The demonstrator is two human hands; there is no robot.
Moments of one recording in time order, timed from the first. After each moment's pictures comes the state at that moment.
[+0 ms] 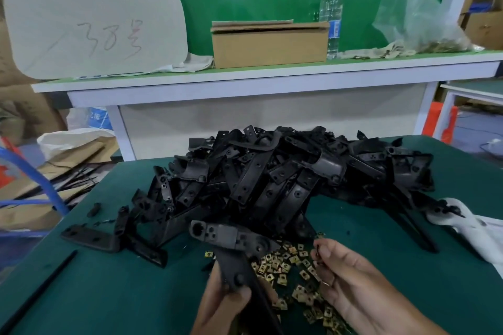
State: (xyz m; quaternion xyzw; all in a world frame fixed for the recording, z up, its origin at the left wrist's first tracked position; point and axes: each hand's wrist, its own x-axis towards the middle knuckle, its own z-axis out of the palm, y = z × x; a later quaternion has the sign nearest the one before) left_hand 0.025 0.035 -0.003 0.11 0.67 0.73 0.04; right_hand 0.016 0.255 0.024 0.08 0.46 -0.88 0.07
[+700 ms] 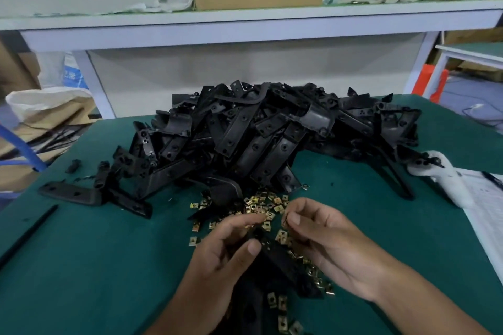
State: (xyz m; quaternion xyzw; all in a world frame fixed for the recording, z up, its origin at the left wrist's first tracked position) left_hand 0.031 0.038 0.001 0.19 0.72 0.67 0.04; right_hand 0.044 0.247 0.039 -0.03 0.57 -0.81 0.12
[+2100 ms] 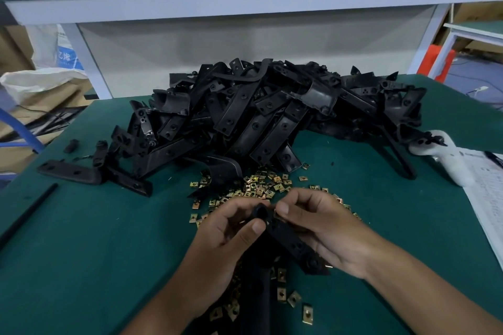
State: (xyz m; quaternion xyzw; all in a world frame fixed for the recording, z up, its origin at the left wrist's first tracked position) left_hand 0.042 0.043 0.013 0.19 0.66 0.72 0.10; right_hand 0.048 0.240 0.034 -0.01 0.59 -0.79 0.16
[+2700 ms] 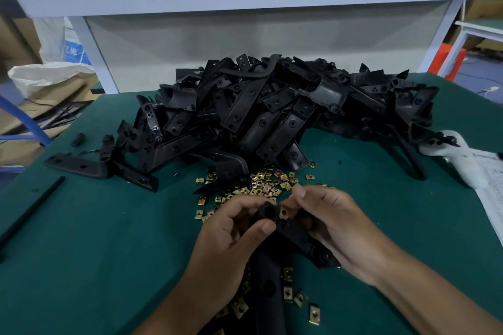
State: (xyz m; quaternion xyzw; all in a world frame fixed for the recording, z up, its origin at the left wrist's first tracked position) left_hand 0.045 0.046 0.008 0.19 0.70 0.69 0.00; right_hand 0.054 0.236 0.038 0.00 0.61 -0.78 0.11
